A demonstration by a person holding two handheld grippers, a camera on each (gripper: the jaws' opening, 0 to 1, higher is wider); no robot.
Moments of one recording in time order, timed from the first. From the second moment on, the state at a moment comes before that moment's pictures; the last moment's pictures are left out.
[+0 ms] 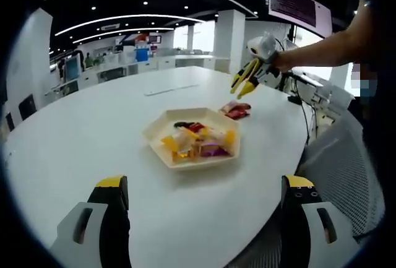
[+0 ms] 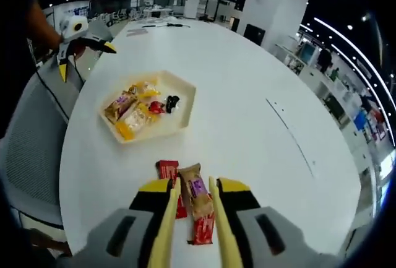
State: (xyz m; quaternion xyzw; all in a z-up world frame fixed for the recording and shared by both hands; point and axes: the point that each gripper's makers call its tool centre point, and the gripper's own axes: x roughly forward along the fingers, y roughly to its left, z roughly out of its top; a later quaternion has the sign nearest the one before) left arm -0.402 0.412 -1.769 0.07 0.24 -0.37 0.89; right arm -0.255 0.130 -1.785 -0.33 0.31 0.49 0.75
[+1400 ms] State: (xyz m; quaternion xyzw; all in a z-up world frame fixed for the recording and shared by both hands) left arm -0.400 0.412 -1.767 0.06 0.23 -0.38 0.89; right arm -0.249 0.152 -1.796 -0.27 0.37 0.46 0.76
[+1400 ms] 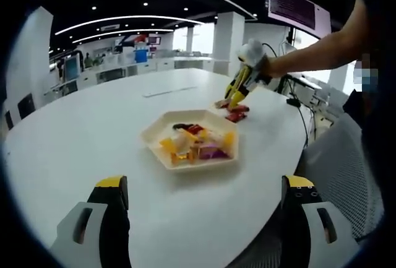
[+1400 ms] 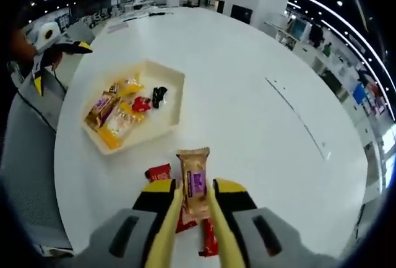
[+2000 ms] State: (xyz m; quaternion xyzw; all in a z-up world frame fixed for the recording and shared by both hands) left arm -0.398 0.412 -1.762 0.07 0.22 -0.38 0.90; right arm -0.241 0.206 -1.749 -0.28 0.33 0.48 0.76
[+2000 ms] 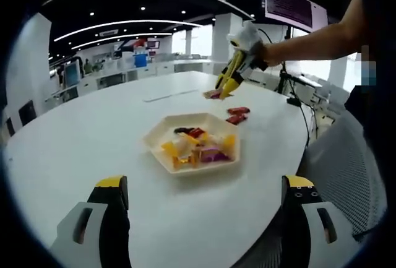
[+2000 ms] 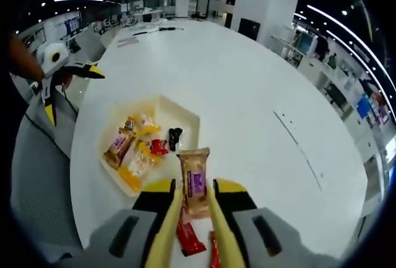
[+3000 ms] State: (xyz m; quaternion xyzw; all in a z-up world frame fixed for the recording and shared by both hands) left arm -0.396 0.415 -1.760 0.08 0.21 -0.36 0.90; right arm -0.246 0.293 -1.752 -0.25 0.31 0.49 0.78
